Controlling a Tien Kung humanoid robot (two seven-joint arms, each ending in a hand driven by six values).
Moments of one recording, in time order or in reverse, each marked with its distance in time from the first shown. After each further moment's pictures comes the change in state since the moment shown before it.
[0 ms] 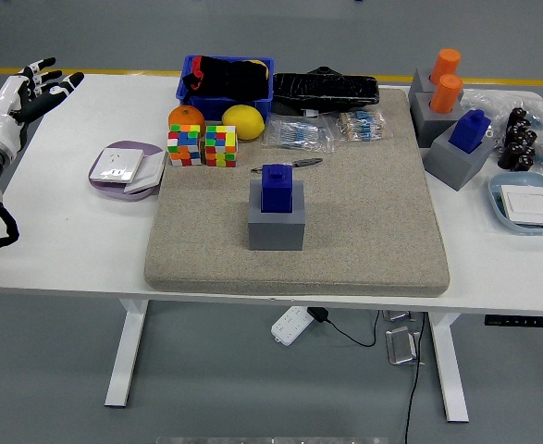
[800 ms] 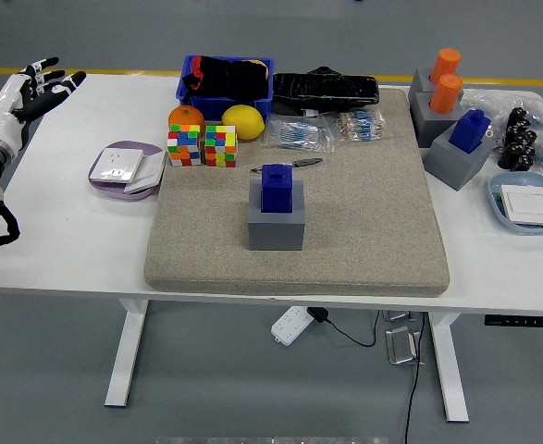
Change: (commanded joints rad) left arm -0.004 0.001 0.000 0.000 0.007 -0.002 0.011; right arm 0.005 -0.003 -0.005 0.001 0.001 0.000 -0.001
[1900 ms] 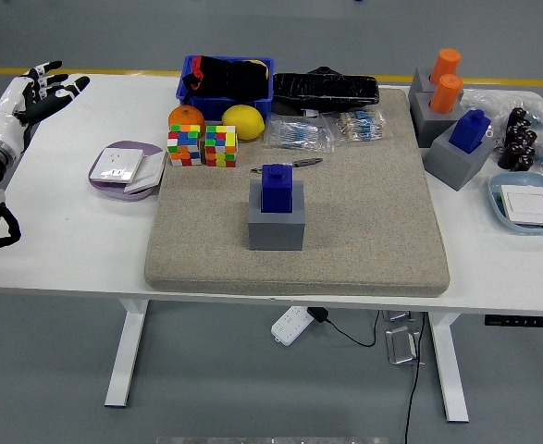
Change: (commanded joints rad) left arm 0.002 -0.005 0.010 0.001 -0.002 -0.001 0.005; right arm -0.003 -0.001 -0.004 0.001 0.002 0.000 0.000
